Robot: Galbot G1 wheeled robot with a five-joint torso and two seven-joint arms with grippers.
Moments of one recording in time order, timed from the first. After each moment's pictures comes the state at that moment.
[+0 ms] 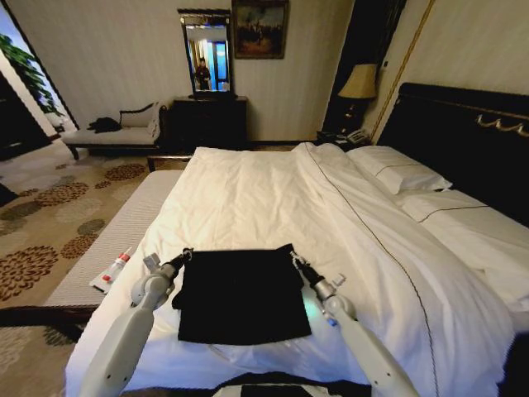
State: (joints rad) left arm 1.10 -1.13 -0.54 -1.74 -1.14 0.38 -0.14; right arm -1.14 1.14 0.33 1.49 1.24 0.10 -0.61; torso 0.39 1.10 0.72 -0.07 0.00
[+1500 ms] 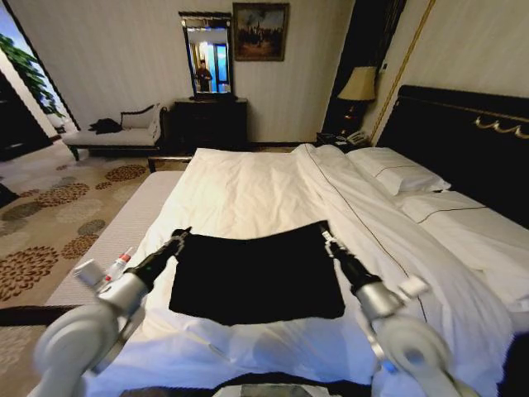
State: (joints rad) left arm 1.30 -1.07 -0.63 -2.25 -1.42 0.48 -0.39; right arm -1.37 0.95 0.44 2.19 1.31 -0.11 0.28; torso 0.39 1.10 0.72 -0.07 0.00
